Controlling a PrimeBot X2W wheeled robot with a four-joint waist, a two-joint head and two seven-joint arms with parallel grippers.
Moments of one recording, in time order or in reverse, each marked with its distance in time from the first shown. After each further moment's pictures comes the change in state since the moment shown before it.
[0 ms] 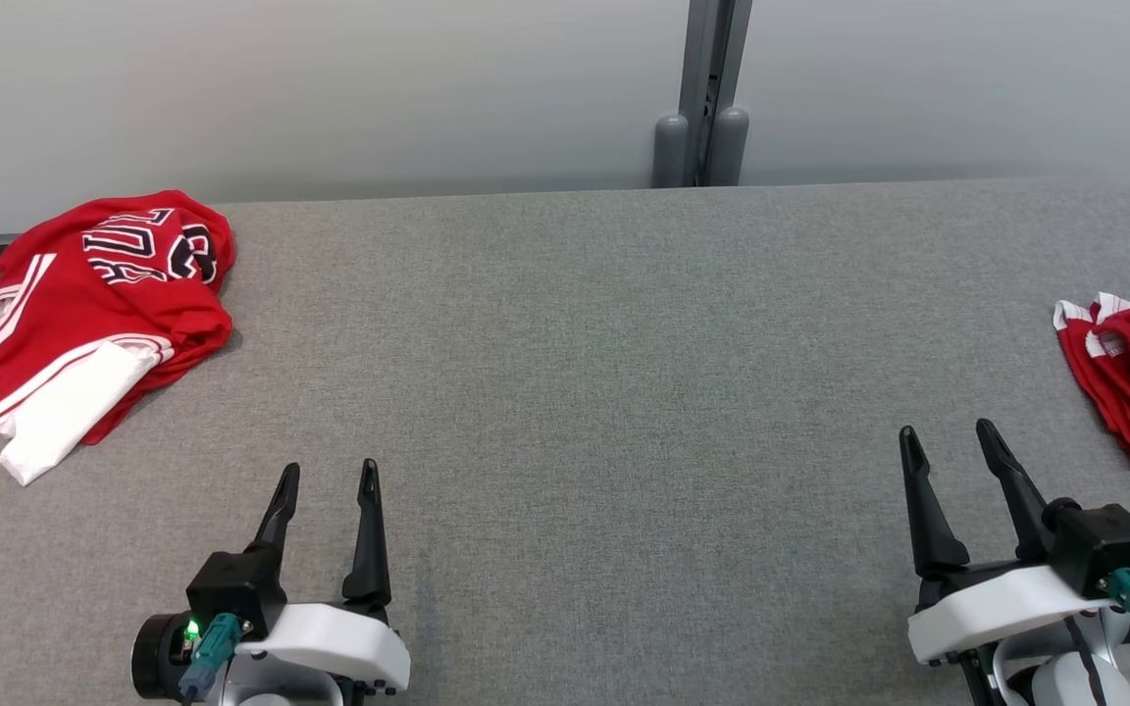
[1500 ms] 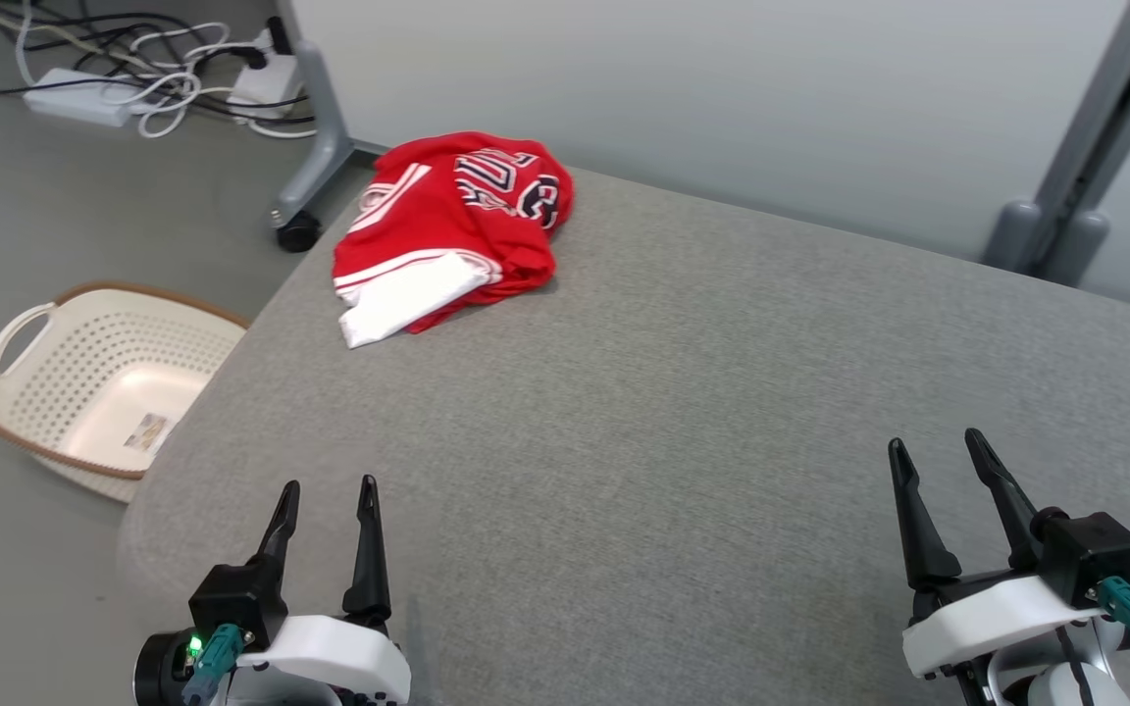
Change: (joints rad) left arm 0.006 -0.001 -0.004 0.021 -0.015 0.008 0.000; right arm 0.021 0.000 0.011 -0.019 -0.024 0.000 0.013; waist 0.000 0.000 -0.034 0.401
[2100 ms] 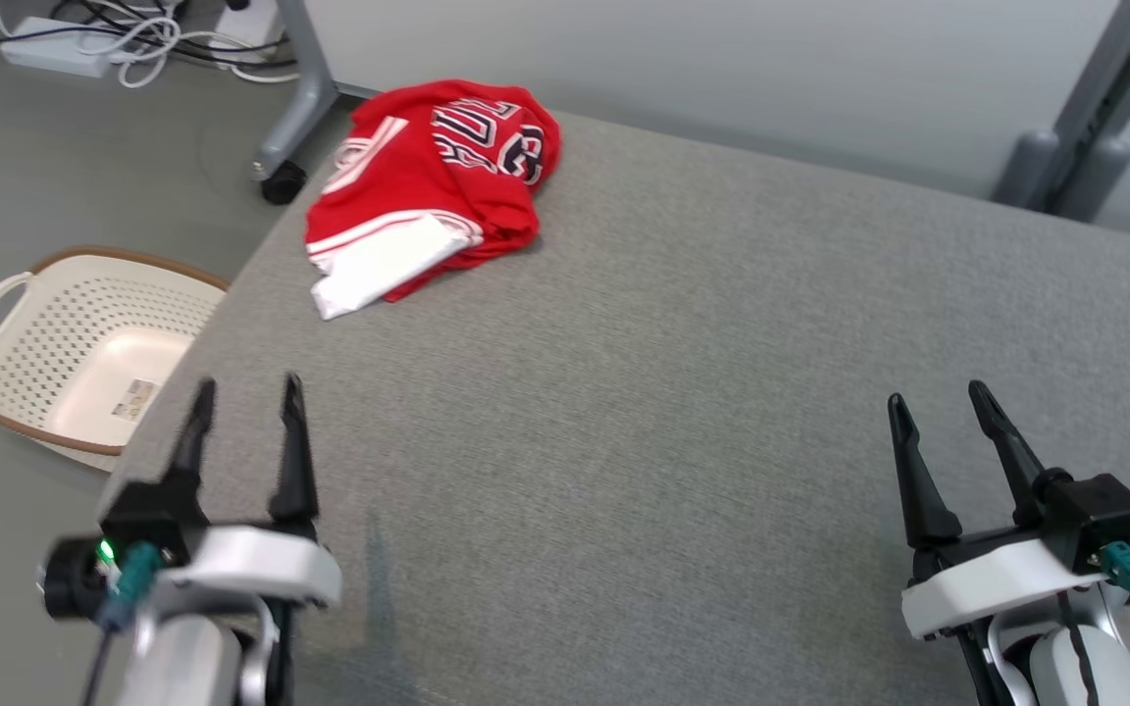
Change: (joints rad) left arm -0.079 0.042 0.070 -0.040 0.034 -0.009 0.000; right arm -0.033 0.000 0.002 -0.054 -0.034 0.000 0.019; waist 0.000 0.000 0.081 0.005
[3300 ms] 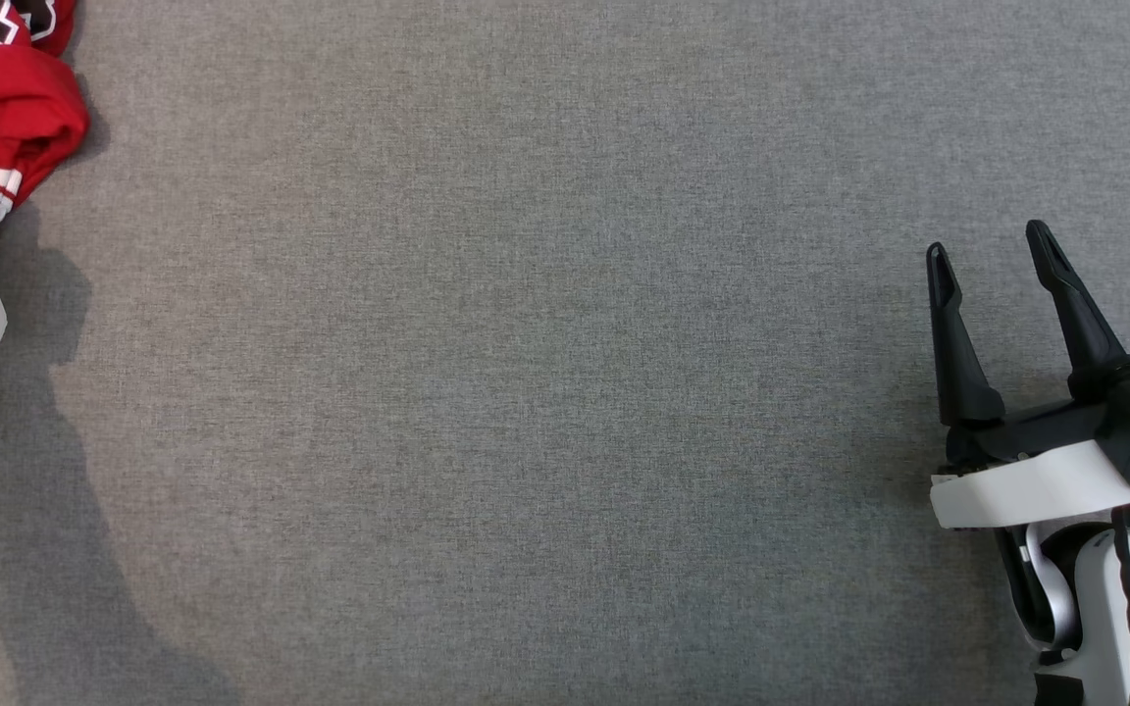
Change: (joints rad) left arm -0.763 0.369 0.003 0.691 -0.034 -0.253 0.453; right arm -0.125 -0.001 -0.031 -0.233 -0.102 0.000 0.078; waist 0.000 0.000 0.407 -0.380
